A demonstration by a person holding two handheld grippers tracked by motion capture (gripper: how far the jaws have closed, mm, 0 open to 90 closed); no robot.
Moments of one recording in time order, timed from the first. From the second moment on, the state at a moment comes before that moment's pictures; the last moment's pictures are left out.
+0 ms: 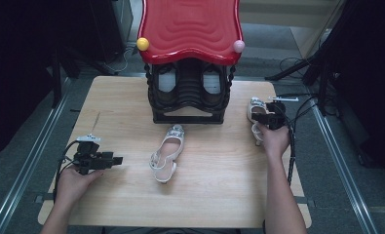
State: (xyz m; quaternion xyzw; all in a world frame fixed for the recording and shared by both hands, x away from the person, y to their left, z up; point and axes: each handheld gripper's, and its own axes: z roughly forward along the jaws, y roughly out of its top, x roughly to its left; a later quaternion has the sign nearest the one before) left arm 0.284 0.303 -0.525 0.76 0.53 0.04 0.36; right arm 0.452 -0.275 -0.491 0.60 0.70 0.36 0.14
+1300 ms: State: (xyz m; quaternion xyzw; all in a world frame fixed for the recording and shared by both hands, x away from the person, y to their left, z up) left arm 0.302 0.267 -0.518 0.79 0.49 0.02 0.38; right arm 0.399 -0.268 -0.456 0.57 0.69 0.43 0.08
